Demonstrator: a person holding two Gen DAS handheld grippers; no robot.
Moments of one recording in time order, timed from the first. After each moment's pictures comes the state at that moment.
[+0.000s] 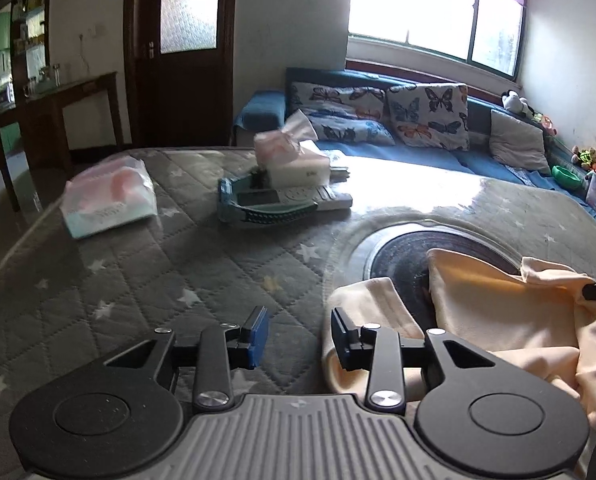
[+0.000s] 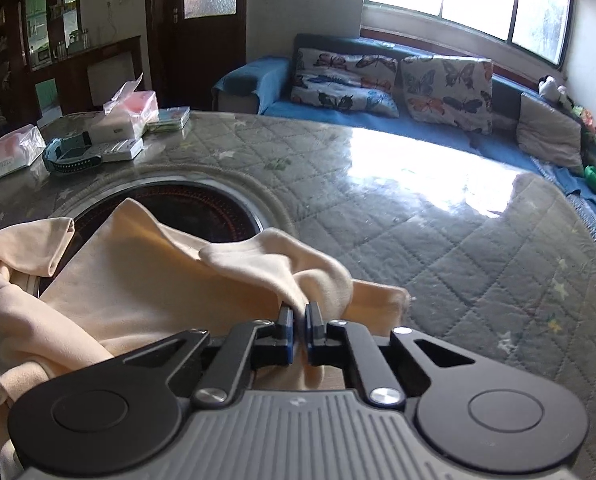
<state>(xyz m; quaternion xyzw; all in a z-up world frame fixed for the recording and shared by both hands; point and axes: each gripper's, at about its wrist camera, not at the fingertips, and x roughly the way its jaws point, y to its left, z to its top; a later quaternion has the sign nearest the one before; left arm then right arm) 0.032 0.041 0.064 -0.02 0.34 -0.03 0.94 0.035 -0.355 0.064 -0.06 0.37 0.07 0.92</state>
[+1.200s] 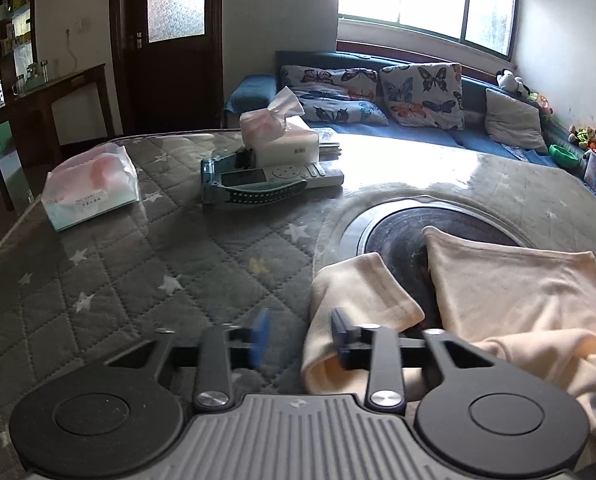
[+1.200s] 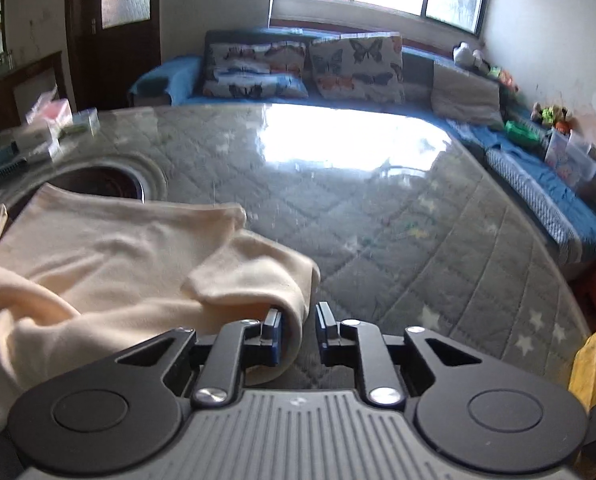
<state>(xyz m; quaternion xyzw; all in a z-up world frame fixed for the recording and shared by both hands) 0.042 0.030 0.049 -0.01 0.36 -0.04 0.93 -0.034 -0.442 0.054 -0.03 0.40 -0.05 0.92</state>
